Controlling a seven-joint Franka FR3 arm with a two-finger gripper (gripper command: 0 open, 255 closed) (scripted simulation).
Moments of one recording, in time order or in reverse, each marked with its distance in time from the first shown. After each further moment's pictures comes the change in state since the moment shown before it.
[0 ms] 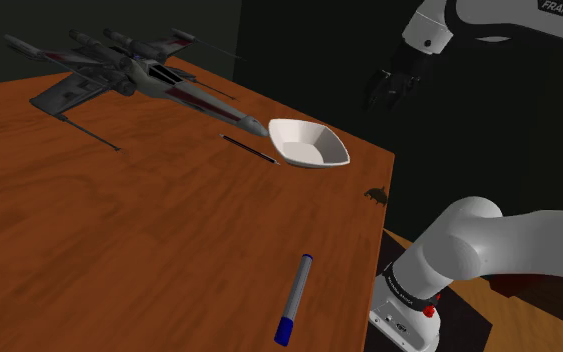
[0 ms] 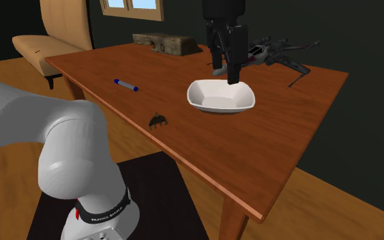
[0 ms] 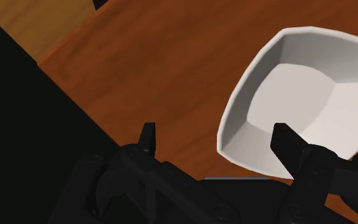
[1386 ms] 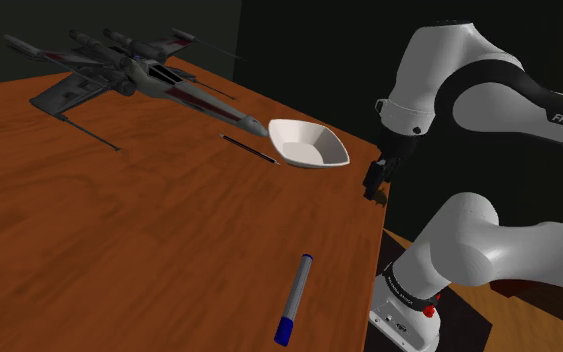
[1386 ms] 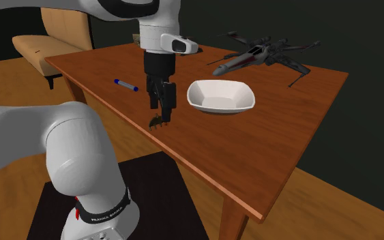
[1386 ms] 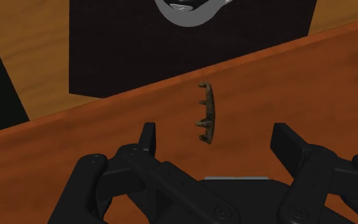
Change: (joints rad) arm 0.185 -0.251 0.194 -0.374 0.106 -0.159 -0.005
